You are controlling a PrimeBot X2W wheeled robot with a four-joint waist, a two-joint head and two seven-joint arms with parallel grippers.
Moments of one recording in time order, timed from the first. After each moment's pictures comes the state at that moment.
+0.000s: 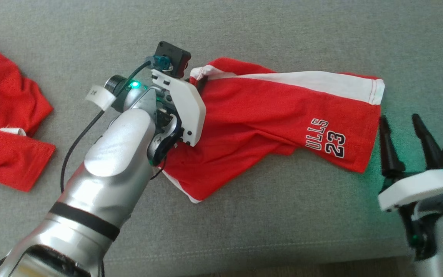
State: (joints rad) left arm -0.83 0.08 -0.70 0.68 -0.46 -0.06 0.24; right arm -0.07 -0.06 -0.07 -0.06 0.17 0.12 0.10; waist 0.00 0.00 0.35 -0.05
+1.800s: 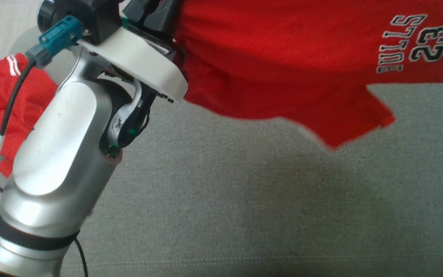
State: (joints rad) left arm -0.81 0.26 -0.57 -0.02 -0.48 0.09 0.07; right arm -0.46 -0.28 -0.13 -0.41 0.26 0.12 0.20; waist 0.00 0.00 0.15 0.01
